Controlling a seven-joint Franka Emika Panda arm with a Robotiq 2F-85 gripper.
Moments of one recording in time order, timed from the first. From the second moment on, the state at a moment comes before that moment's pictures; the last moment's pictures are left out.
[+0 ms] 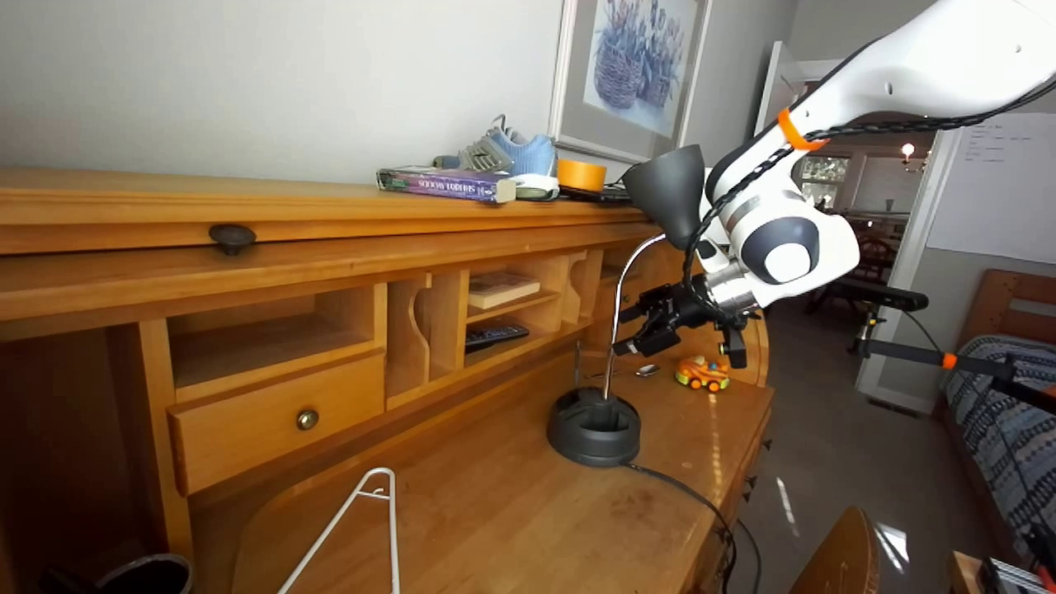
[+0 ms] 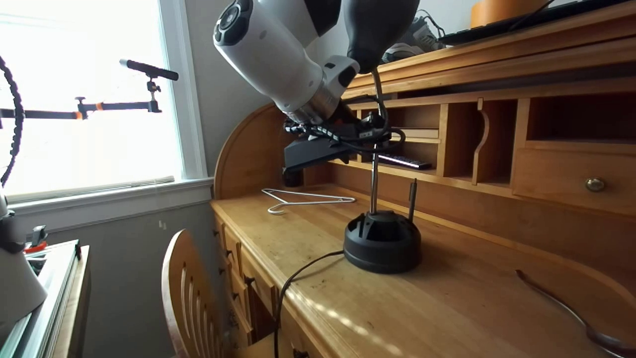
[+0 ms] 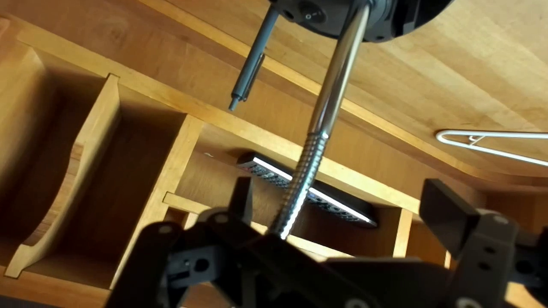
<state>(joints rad) -0.18 0.15 -0.17 -2.30 2.01 2.67 -2.71</state>
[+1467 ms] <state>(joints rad) -0.12 0.20 -0.24 -2.27 1.90 2.61 -2.71</state>
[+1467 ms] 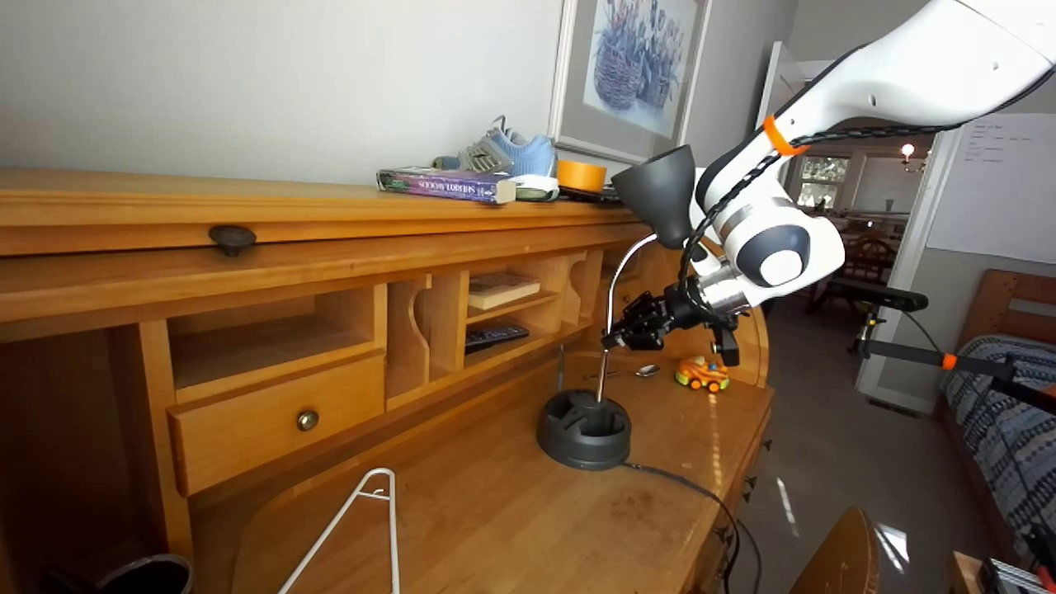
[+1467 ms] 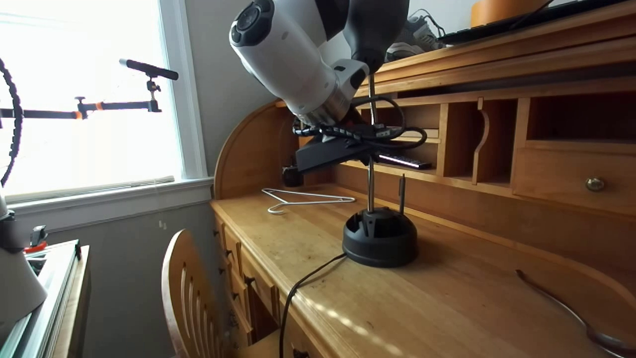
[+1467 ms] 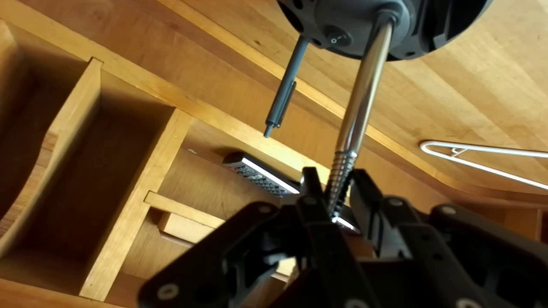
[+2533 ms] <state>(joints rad) -0.16 0.24 -0.24 -2.37 1.38 2.58 -2.61</state>
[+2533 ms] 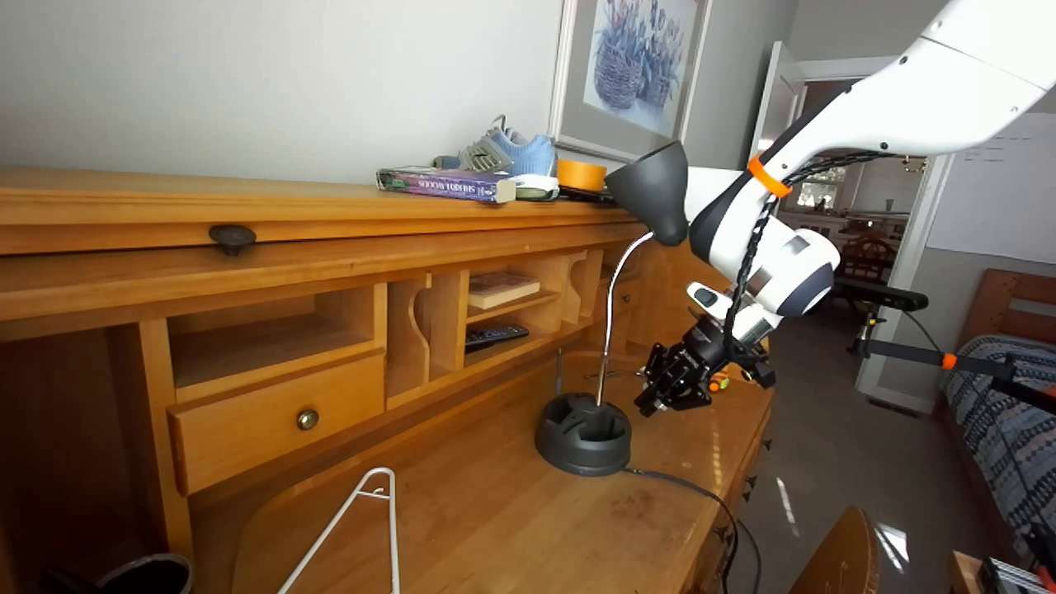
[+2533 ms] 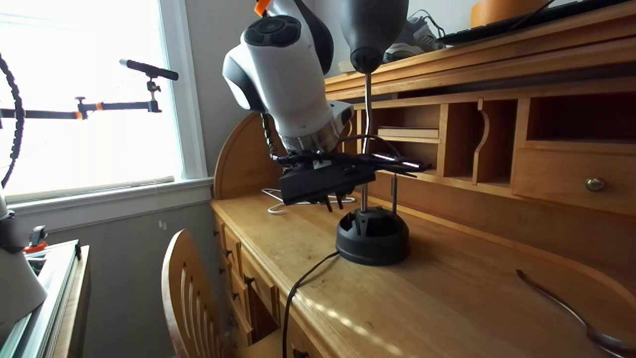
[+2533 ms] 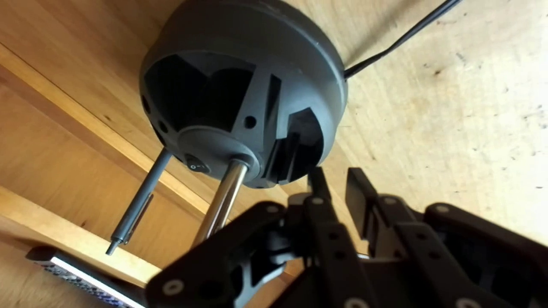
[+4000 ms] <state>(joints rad) -0.16 0.11 -0.23 -2.42 1.78 2.53 -2.70</state>
